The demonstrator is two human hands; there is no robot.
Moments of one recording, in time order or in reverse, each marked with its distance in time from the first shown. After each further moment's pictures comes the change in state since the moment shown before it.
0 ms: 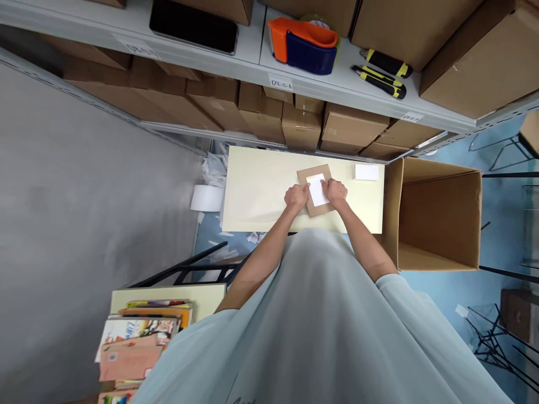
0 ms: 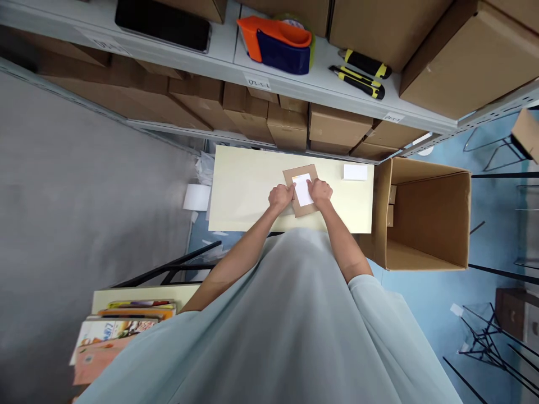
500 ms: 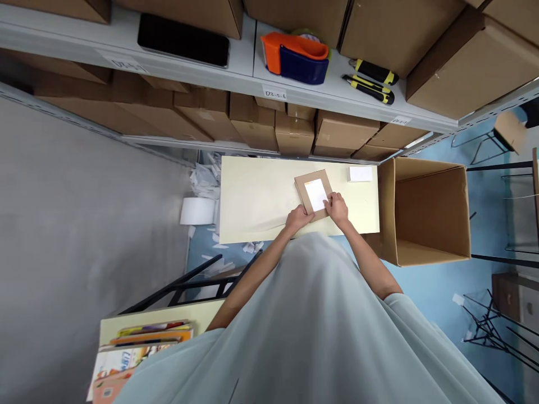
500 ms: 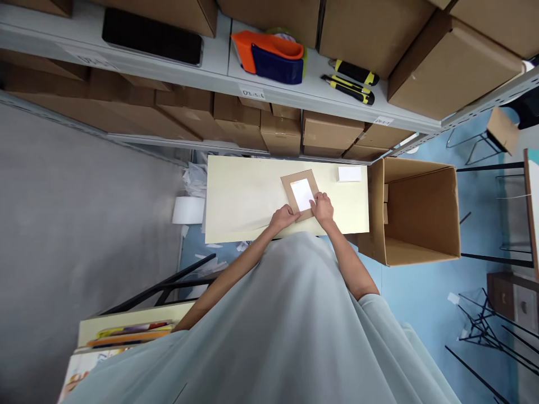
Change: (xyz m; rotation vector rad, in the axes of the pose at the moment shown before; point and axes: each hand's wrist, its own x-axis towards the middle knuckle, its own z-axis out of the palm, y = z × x) left_hand -0.031 -0.047 0.023 0.058 -0.217 0.155; right_hand -0.061 0.037 0.017 0.084 0.067 -0.090
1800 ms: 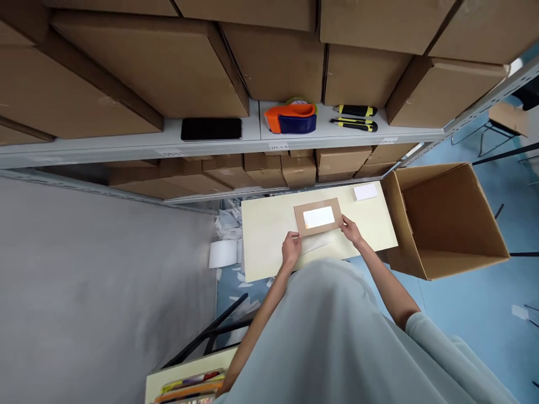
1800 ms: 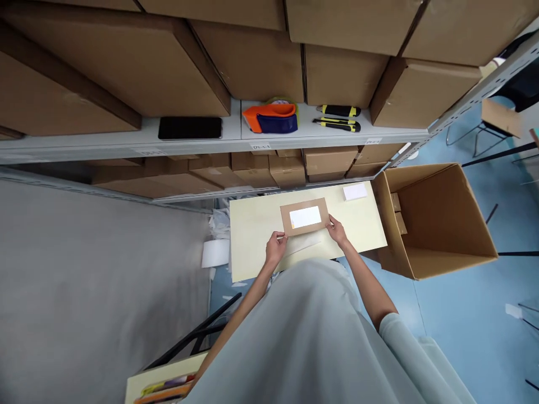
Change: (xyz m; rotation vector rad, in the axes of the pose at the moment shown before) left_hand 0.004 -0.079 -0.036 -0.283 0.355 0.058; right_hand 0.000 0.025 0.032 0.816 -0.008 0.123
